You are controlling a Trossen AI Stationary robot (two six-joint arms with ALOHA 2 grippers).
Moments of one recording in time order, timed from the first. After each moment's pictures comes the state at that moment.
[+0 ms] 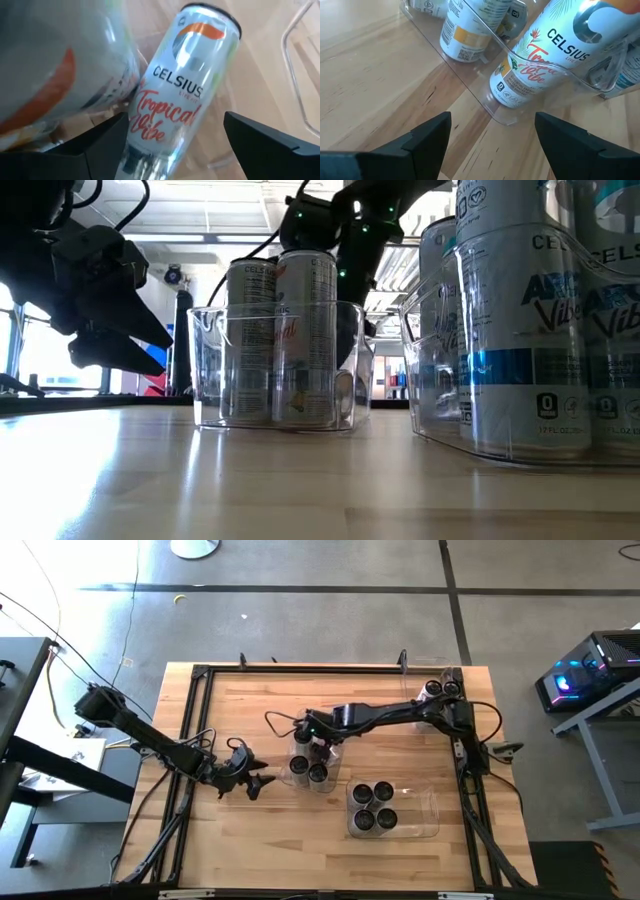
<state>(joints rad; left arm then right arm) -0.47 1.12 0.26 0.15 -0.59 -0.96 -0.10 2.09 1.61 -0.74 0.14 0.32</state>
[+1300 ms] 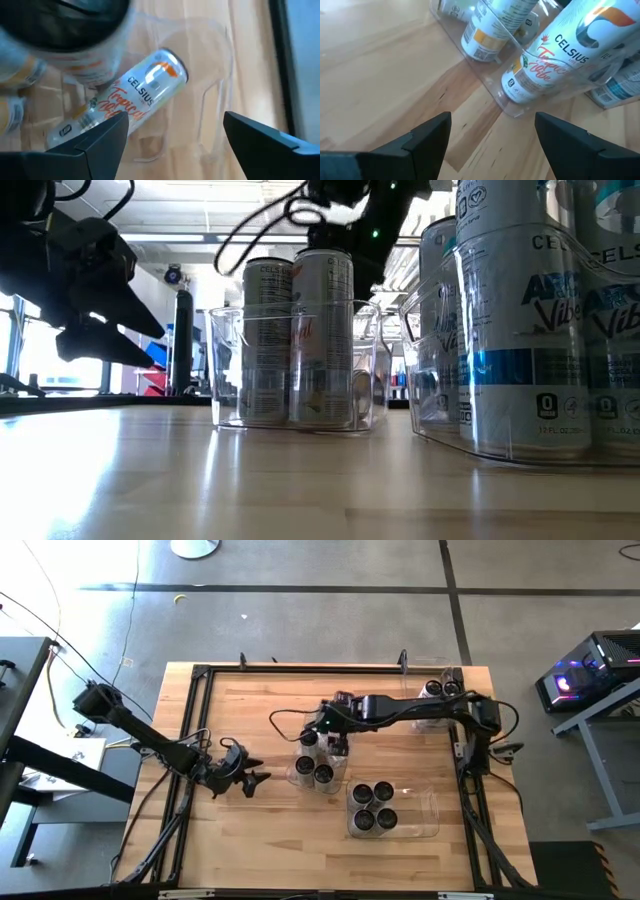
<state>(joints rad) -0.52 1.02 0.26 0.02 -0.66 -1.05 -0.09 1.88 1.55 -0.77 0.28 -0.12</state>
